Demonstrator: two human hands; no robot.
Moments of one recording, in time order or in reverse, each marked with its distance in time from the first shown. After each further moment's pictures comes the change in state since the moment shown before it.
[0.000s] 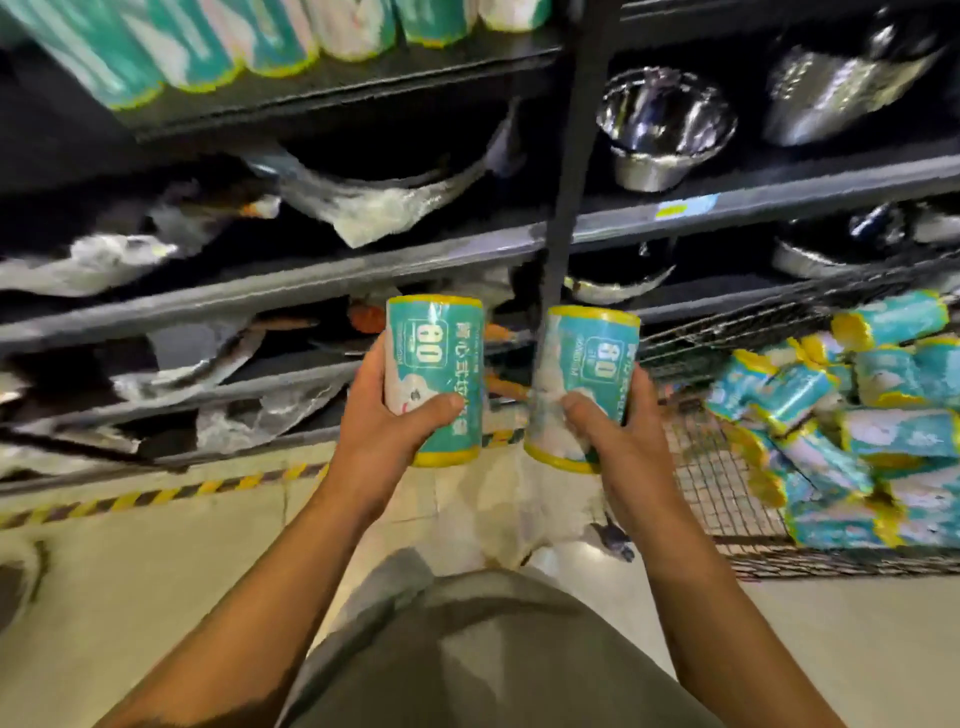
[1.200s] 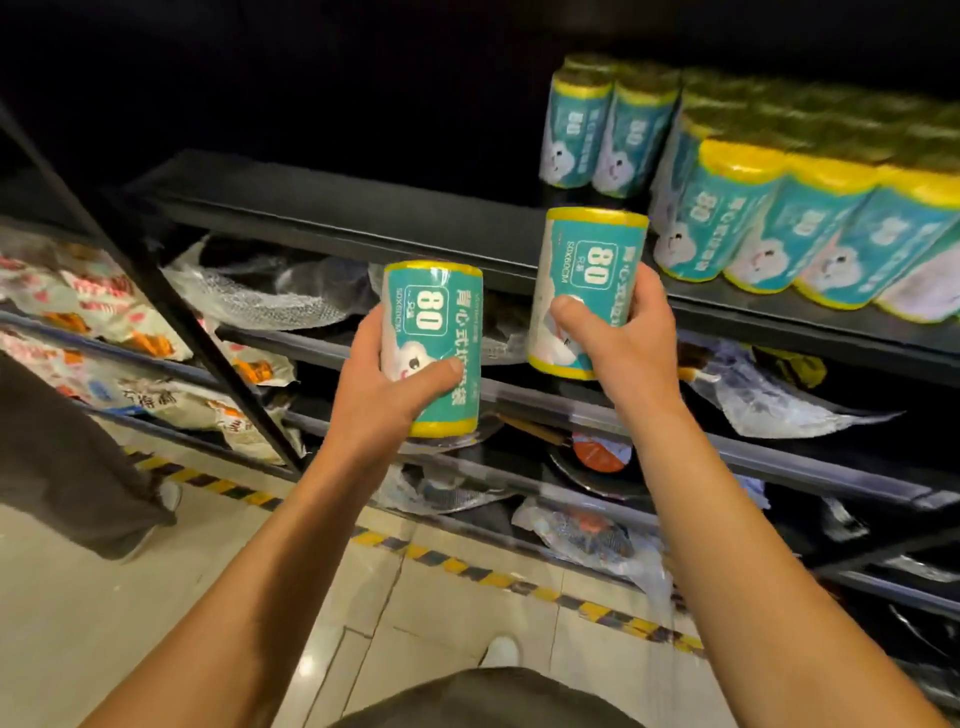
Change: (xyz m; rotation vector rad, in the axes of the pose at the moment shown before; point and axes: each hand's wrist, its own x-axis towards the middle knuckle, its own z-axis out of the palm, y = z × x) left_hand 0.030 0.091 -0.434 -0.080 0.437 0.262; right_hand 0.020 -0.127 0.500 -0.170 -0.364 -0.511
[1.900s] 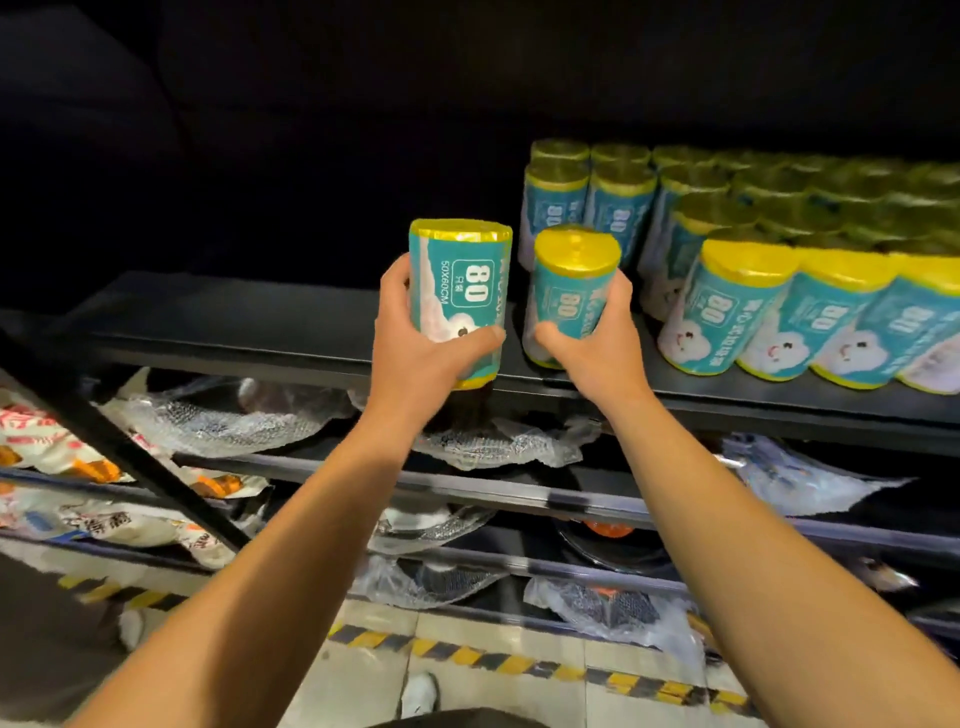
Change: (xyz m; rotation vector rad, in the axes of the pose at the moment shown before) left_hand 0.171 0.042 0.034 0.138 -0.063 0.275; right_hand 0.146 0.025 0.040 -0.235 0.087 -0.114
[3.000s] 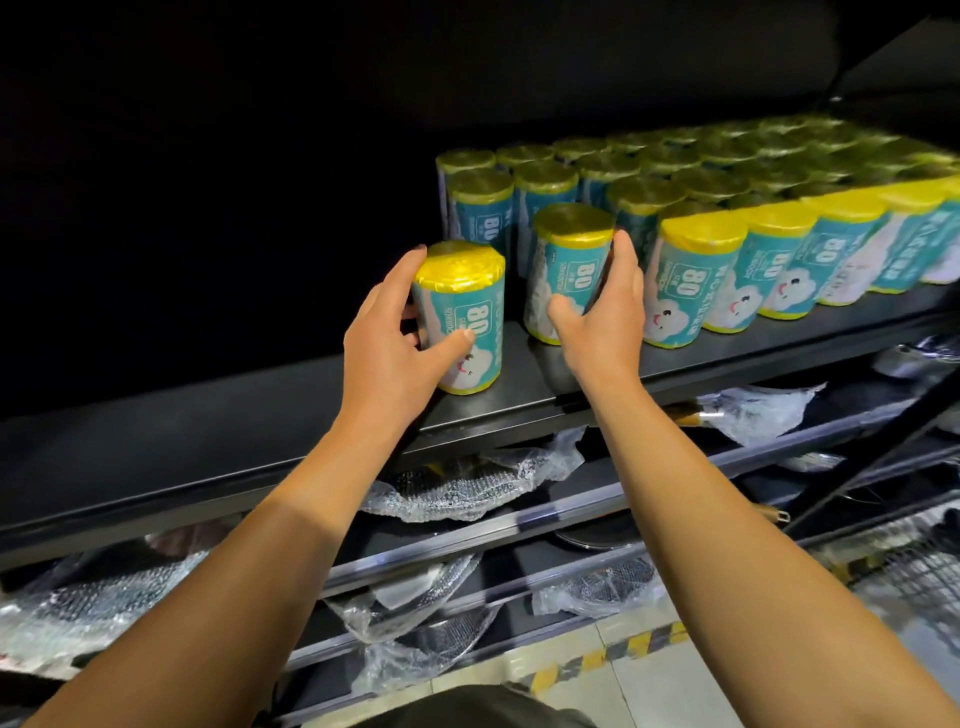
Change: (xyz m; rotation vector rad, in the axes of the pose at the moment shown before) left_hand 0.101 -0.051 -0.010 0.162 -0.307 0.315; right_hand 0.021 -0.014 0.026 -0.358 0.603 0.102
